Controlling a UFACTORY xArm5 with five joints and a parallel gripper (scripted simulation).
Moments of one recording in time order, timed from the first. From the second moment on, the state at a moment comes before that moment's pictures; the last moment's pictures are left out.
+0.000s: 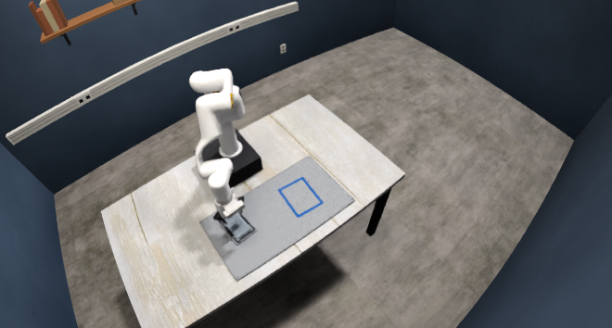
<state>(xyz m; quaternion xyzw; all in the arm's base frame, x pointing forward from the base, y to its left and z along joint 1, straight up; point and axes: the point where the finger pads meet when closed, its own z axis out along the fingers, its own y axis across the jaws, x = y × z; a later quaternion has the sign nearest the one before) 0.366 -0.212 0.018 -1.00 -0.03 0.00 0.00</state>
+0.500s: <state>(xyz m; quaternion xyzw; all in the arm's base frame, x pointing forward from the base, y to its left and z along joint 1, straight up) 0.366 -0.211 -0.003 -1.00 -0.03 0.00 0.00</state>
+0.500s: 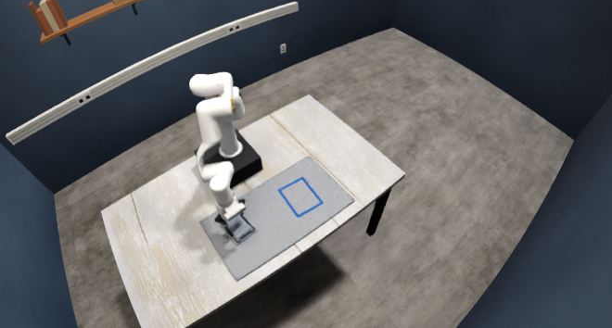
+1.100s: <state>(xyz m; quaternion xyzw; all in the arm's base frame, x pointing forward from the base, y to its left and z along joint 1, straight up) 0.366 -0.211 -0.030 -1.00 -0.03 0.00 0.00</state>
